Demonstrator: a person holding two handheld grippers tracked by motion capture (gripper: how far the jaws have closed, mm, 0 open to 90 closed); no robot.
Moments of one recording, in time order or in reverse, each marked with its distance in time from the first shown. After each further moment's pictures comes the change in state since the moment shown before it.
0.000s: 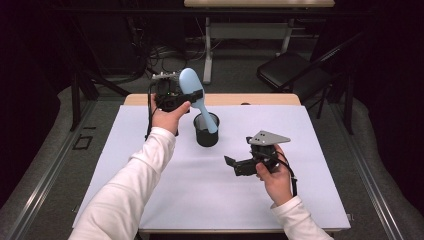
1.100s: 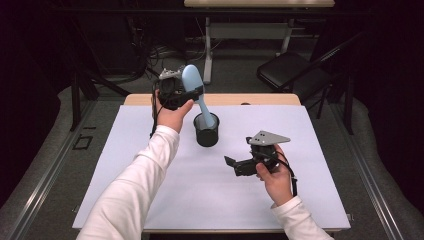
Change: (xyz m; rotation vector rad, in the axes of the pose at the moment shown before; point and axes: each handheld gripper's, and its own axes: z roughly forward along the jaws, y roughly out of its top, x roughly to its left) left arm -0.004 0.001 0.014 -0.051 0.065 0.110; right arm 0.000 0.000 0.000 0.005 0.004 -0.002
